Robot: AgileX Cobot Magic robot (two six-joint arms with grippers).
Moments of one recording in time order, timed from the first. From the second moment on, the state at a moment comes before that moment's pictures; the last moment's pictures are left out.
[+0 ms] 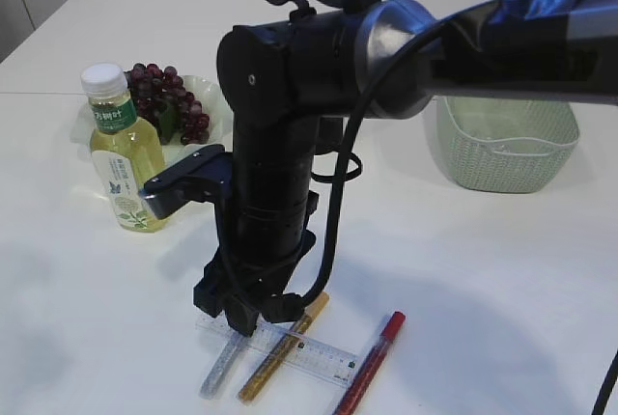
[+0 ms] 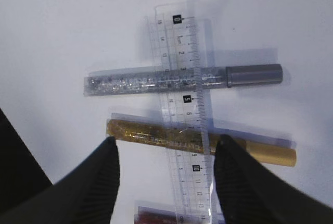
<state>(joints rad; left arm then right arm) -0.53 1.01 -1.00 -0.18 1.25 -0.21 0.75 2.13 -1.68 0.20 1.16 -0.34</state>
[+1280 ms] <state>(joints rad) -0.53 1.01 -1.00 -0.18 1.25 -0.21 0.76 2.24 -1.68 0.20 1.13 -0.34</state>
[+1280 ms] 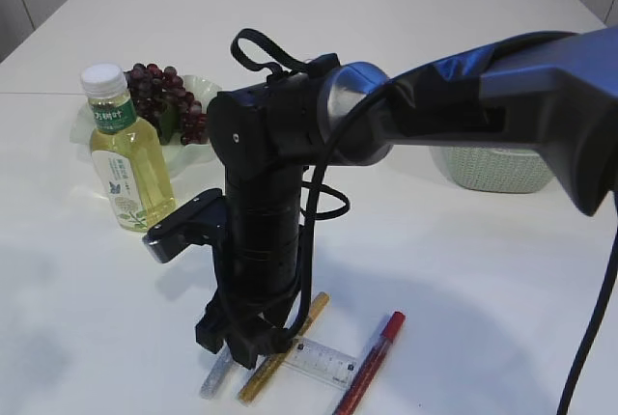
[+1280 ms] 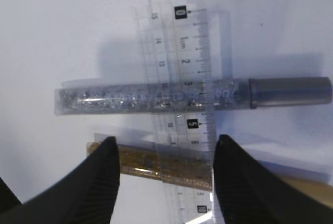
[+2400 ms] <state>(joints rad) -0.53 1.01 -1.00 -0.18 1.25 -0.21 0.76 2.26 -1.69 0.18 1.11 -0.32</state>
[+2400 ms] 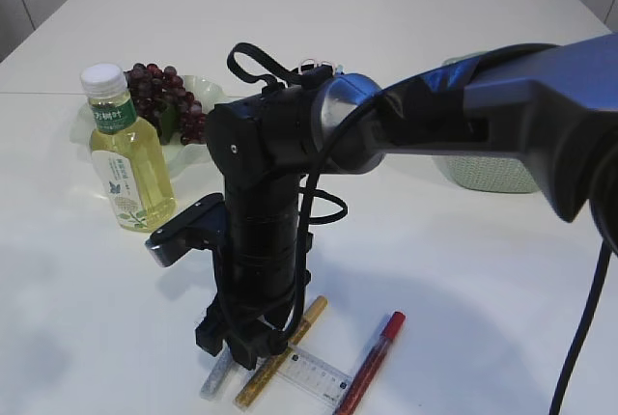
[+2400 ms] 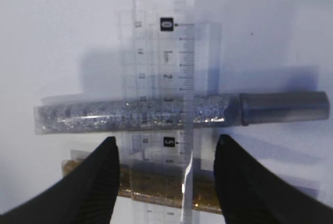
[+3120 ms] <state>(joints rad) -0.53 1.01 -1.00 -0.18 1.25 -0.21 0.76 2.26 -1.69 0.19 1.11 -0.32</state>
